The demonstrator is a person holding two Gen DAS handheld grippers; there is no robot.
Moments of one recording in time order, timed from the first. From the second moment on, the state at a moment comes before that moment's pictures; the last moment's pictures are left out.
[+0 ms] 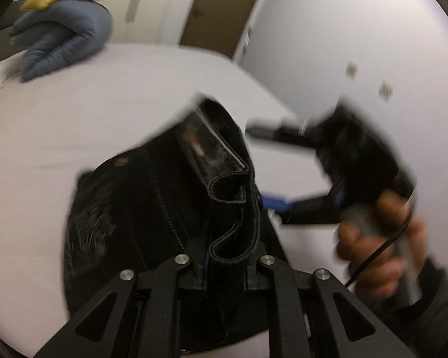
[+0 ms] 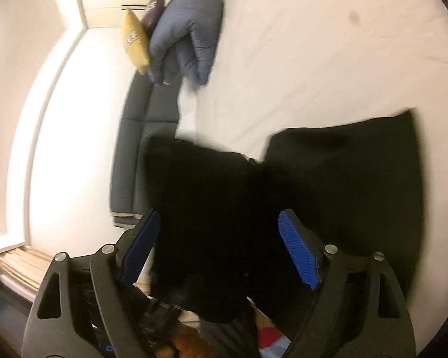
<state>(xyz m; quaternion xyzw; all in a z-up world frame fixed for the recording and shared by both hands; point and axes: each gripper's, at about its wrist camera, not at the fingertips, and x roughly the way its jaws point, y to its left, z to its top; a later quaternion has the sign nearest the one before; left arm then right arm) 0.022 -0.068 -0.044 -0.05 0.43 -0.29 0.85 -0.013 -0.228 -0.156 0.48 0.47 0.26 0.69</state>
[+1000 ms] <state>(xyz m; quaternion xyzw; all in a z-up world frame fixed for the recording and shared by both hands) -0.053 -0.168 -0.082 0.23 0.37 -0.31 0.84 -0.019 -0.246 -0.200 0.34 0.51 0.18 0.76</state>
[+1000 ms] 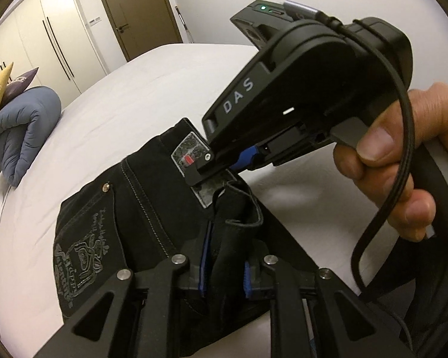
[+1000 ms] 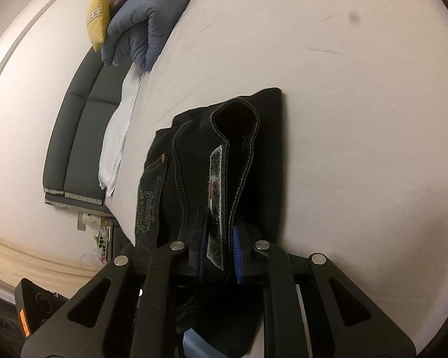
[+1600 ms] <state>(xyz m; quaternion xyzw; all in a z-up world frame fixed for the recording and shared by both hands) -0.031 -0.042 -0.009 0.08 0.35 -0.33 0.87 -0.058 -0.259 -0.160 0.37 0.46 0.16 0.79</state>
